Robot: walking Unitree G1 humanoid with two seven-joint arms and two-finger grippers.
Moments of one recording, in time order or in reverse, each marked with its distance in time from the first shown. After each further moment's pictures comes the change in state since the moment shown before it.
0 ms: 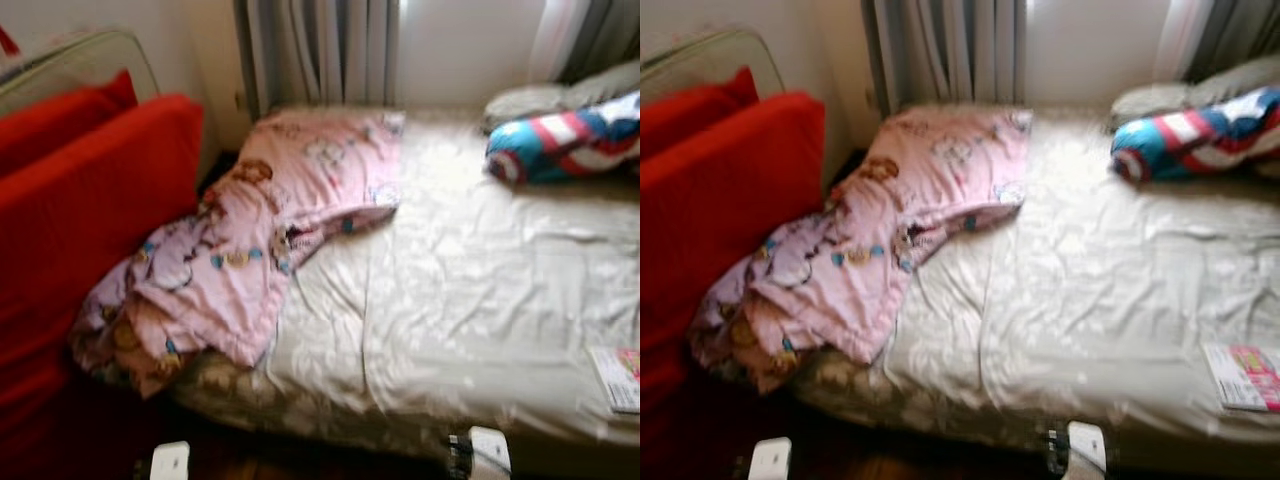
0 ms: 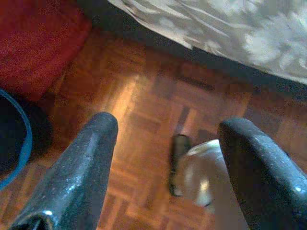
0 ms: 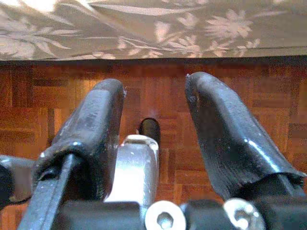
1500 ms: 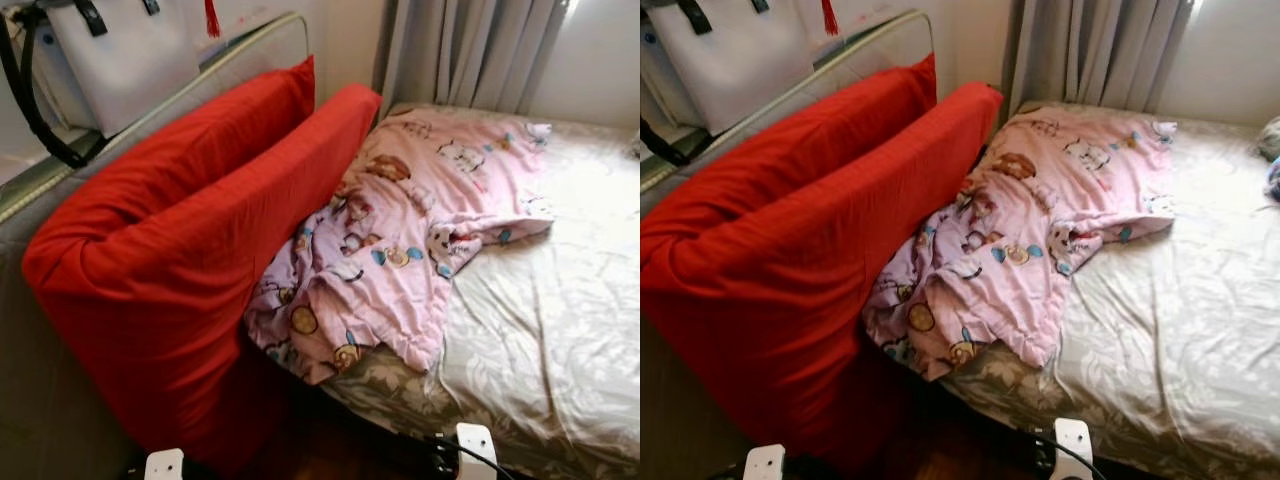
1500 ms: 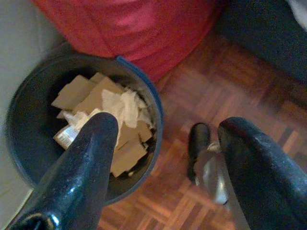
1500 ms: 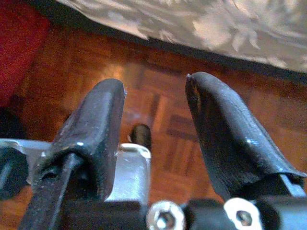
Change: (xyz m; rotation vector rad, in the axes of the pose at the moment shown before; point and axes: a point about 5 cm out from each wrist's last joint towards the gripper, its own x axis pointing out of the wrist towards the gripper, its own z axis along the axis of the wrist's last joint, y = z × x) left arm -0.001 0.004 -0.002 -0.014 0.003 0.010; right arm 0.002 0.008 0.003 -0.050 -0.003 0.032
